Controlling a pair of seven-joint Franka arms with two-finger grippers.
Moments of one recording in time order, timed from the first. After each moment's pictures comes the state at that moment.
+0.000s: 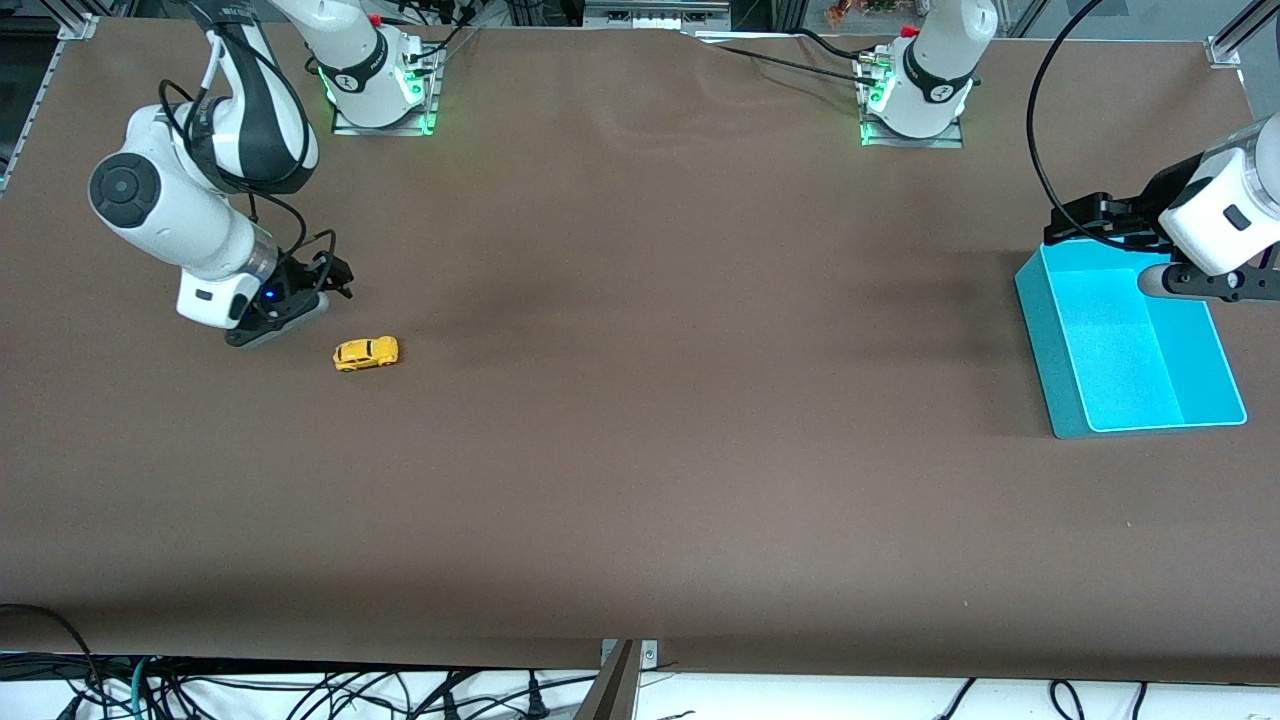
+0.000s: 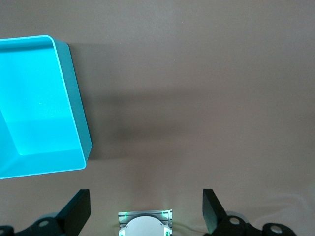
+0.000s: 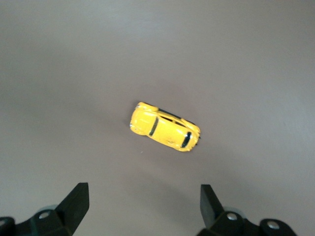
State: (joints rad) left arm 0.00 0.10 -0.01 -1.53 -0.07 1.38 0.01; right arm -0.02 0.08 0.12 -2.25 0.02 2.27 -0.58
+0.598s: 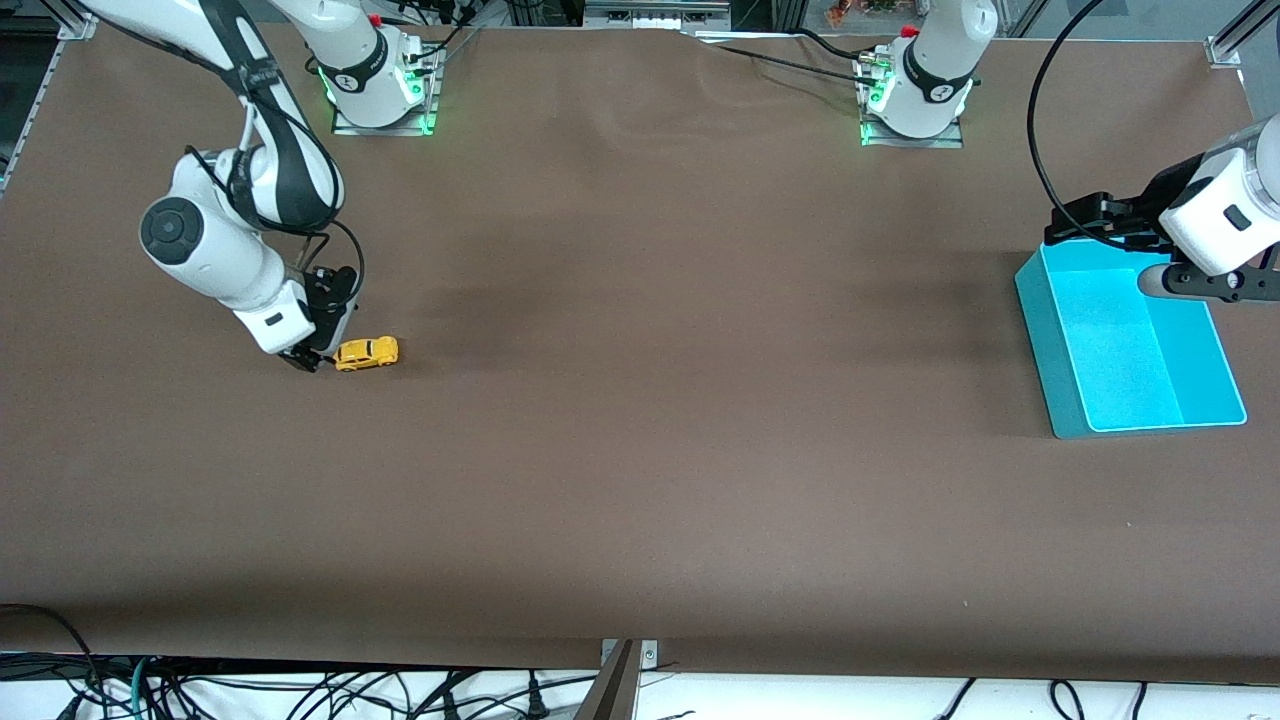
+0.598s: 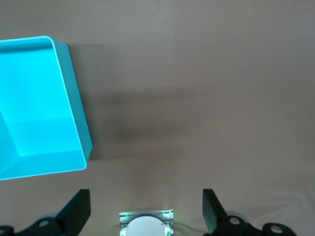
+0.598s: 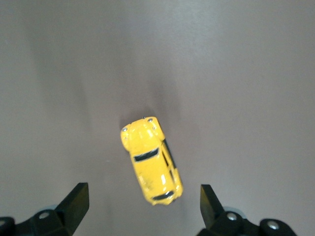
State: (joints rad) left arm 0.00 0.10 -0.01 -1.53 -0.07 1.38 0.02; right arm -0.02 0.26 0.11 -2.26 0.02 2.52 -1.37
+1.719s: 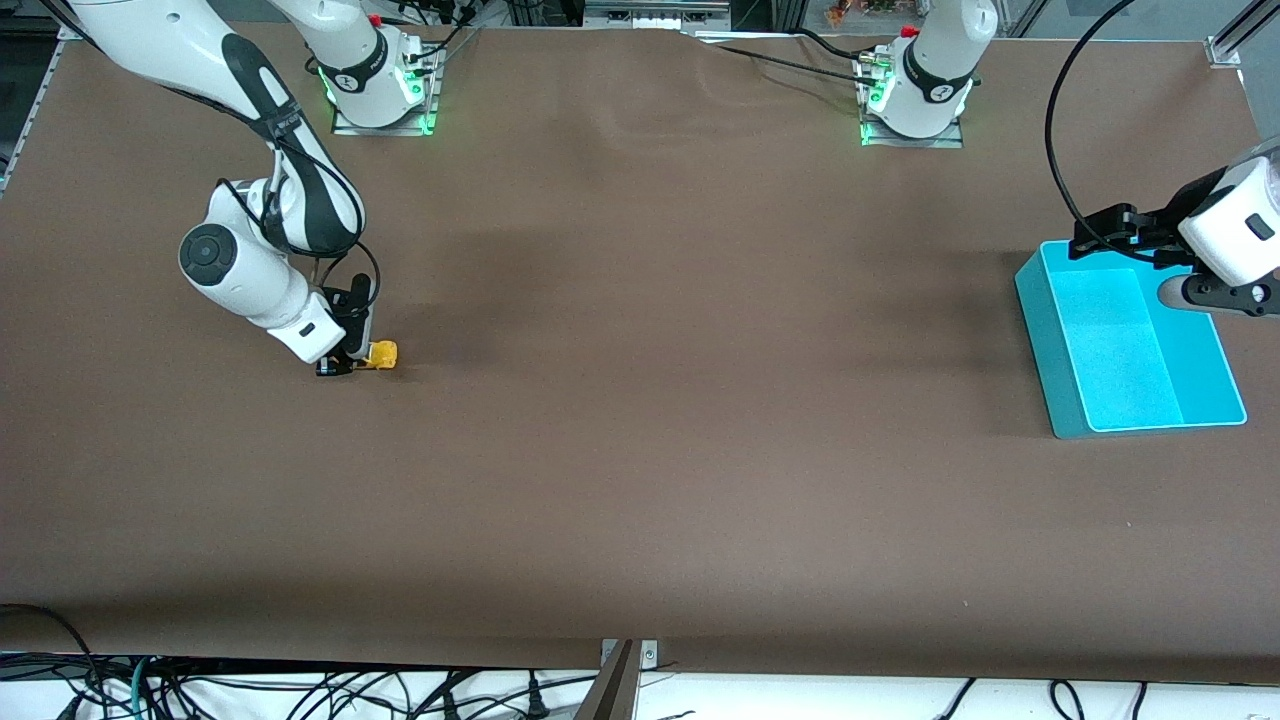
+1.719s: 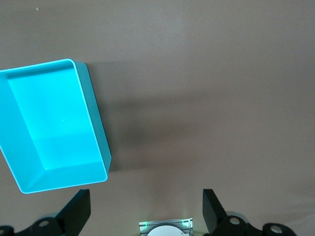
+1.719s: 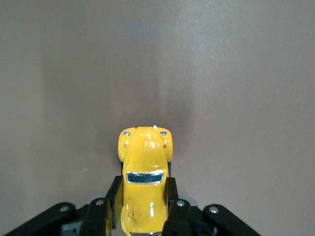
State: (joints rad) left arm 0.00 0.14 0.00 -1.46 -0.01 1.39 0.07; right arm -0.02 0.35 0.11 -2.26 0.03 2.63 -1.51
